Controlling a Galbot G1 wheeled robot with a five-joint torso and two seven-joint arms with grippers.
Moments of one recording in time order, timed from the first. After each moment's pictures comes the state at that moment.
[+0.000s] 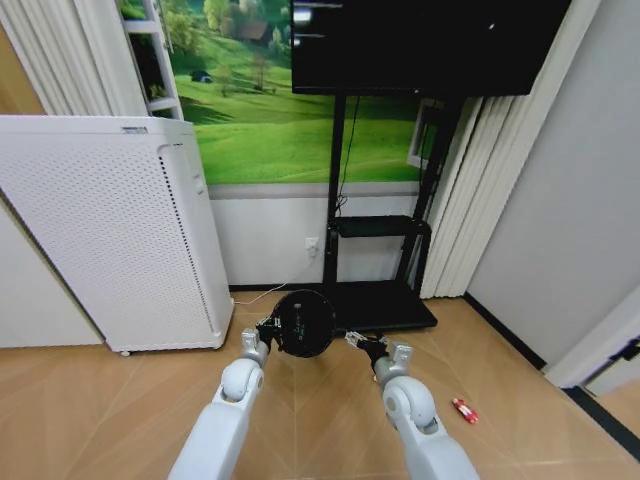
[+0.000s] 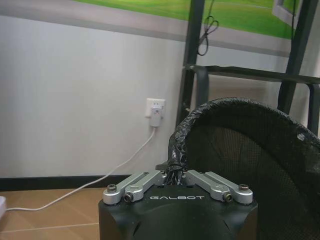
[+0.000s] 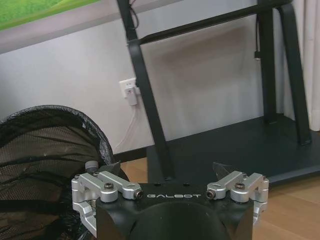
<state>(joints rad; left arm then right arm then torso) 1.00 -1.42 -0.28 -1.62 -0.28 0.25 -0.05 -1.22 1.40 0.39 1.93 0.48 -0.46 0.26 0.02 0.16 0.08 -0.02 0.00</state>
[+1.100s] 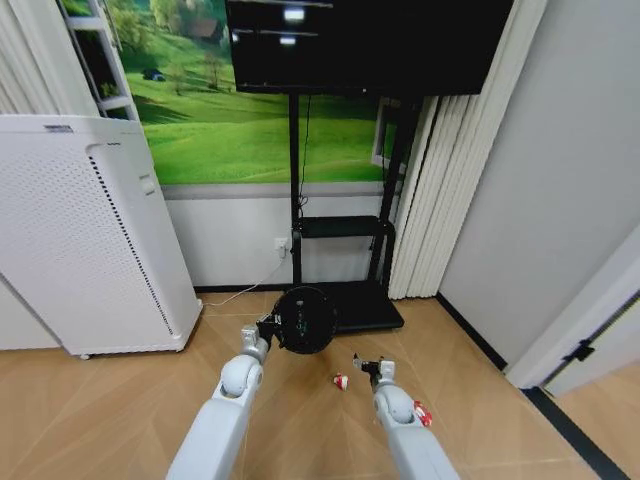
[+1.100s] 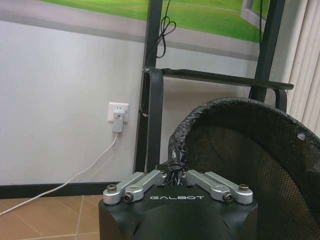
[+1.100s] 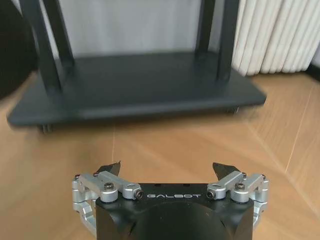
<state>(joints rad) 0.99 -1.40 -0.28 -1.64 -0.32 0.25 -0.05 -1.06 1.45 0.38 1.26 0.21 -0.32 0.18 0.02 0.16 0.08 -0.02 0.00</state>
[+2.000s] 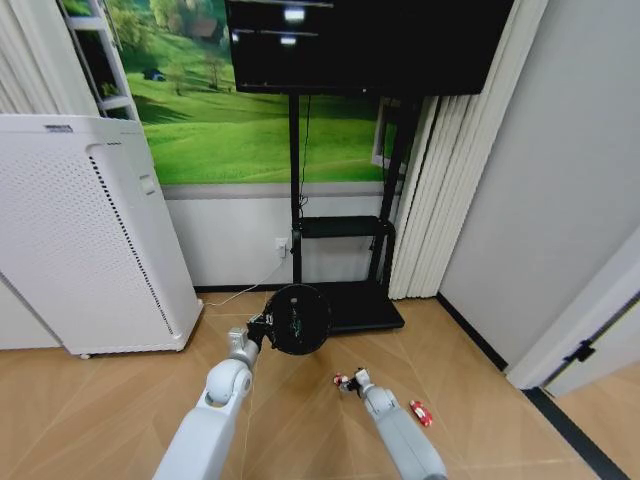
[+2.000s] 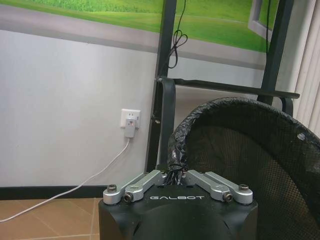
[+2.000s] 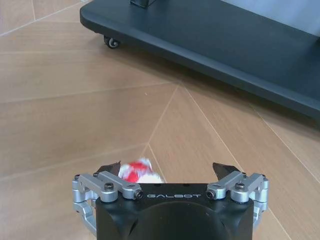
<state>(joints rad) 1.08 -1.35 -0.34 -1.75 -0.35 0.26 -0.03 -0.75 1.46 0.30 0.70 -0.21 -0.18 -0.18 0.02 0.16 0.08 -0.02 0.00</state>
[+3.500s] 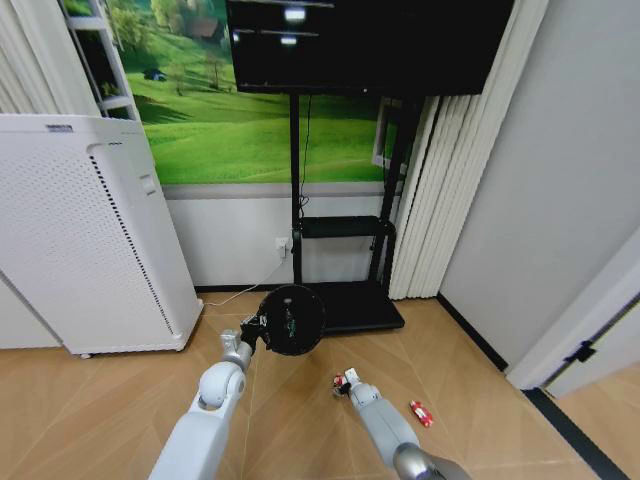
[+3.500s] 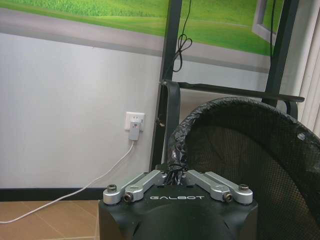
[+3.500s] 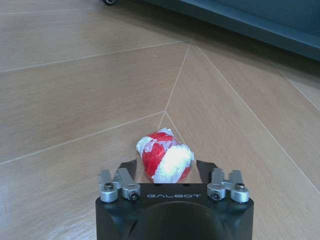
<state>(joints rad) 1.09 -1.35 -0.36 -1.77 -0.35 0.26 -0.03 -0.66 1.55 0.35 0.44 -0.23 -0.18 -0.08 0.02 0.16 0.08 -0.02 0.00</state>
